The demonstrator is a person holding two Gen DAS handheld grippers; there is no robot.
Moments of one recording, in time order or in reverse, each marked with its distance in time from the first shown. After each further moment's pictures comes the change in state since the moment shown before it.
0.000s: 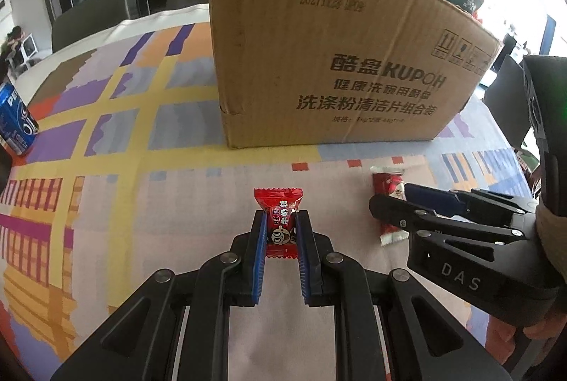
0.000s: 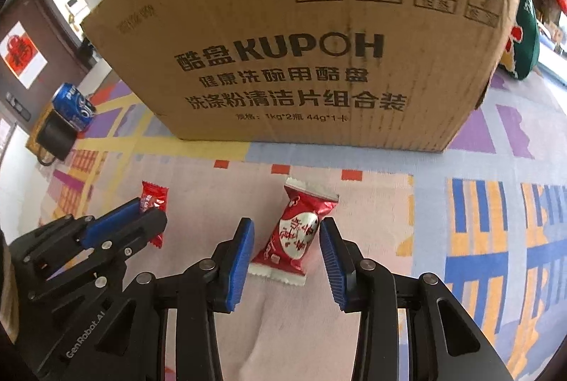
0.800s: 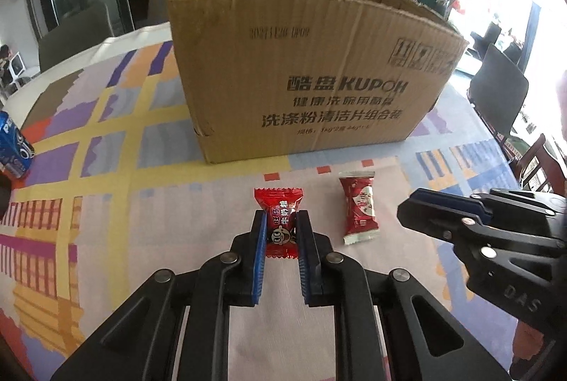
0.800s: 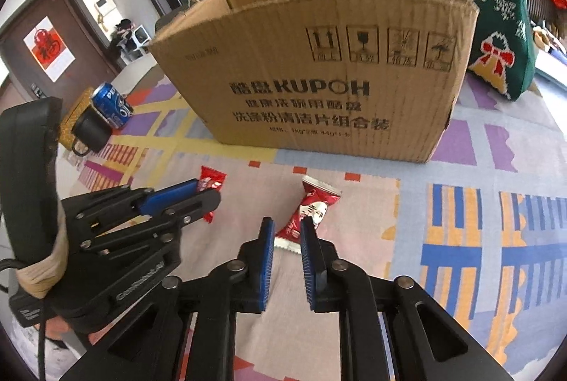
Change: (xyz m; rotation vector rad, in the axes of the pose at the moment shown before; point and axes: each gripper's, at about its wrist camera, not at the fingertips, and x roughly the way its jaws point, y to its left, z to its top) left arm -0.024 -0.020 0.004 0.069 -0.013 -0.033; right arm -0.056 -0.002 -0.013 -0.057 -0.061 0.100
